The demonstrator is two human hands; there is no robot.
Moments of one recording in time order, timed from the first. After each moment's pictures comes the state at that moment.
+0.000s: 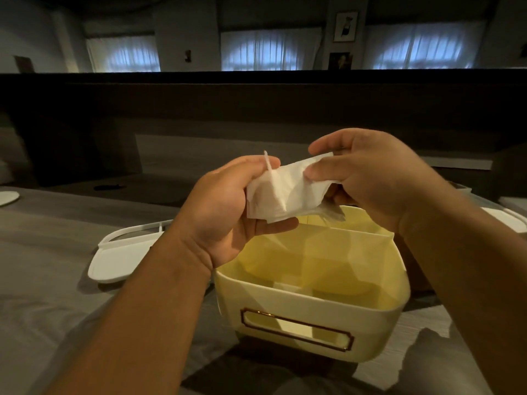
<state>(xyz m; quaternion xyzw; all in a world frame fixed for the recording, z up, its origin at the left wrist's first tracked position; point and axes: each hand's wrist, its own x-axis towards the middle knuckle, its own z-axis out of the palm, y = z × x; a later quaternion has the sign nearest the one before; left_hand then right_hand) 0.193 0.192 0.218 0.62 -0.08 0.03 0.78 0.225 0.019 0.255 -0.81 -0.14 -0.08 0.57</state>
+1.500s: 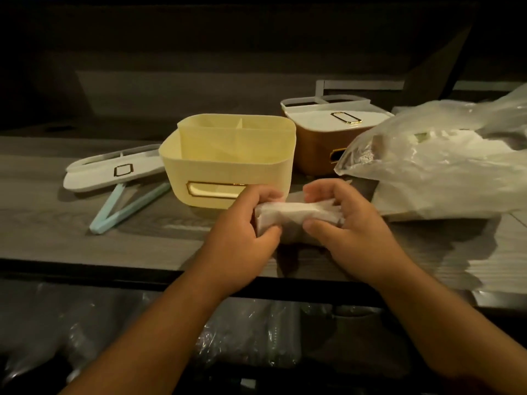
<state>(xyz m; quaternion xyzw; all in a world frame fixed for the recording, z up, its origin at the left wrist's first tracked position) 0.063 0.106 0.109 0.81 -0.16 0.09 0.56 0.065 -0.085 0.118 -0.83 -0.15 -0.11 0.52</state>
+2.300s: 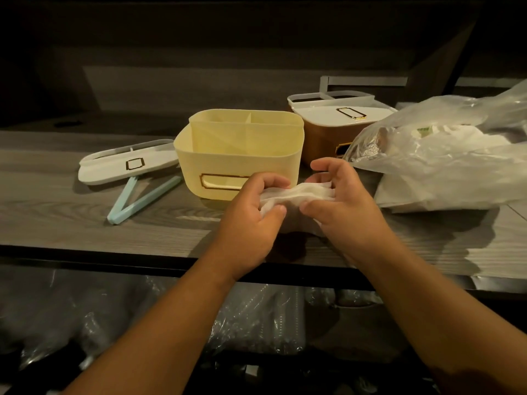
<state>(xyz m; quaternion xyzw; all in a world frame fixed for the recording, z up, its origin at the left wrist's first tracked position) 0.065 0.109 0.107 0.77 -0.18 0.10 0.60 0.065 -0.057 0.129 -0.75 -0.09 -0.07 0.65</state>
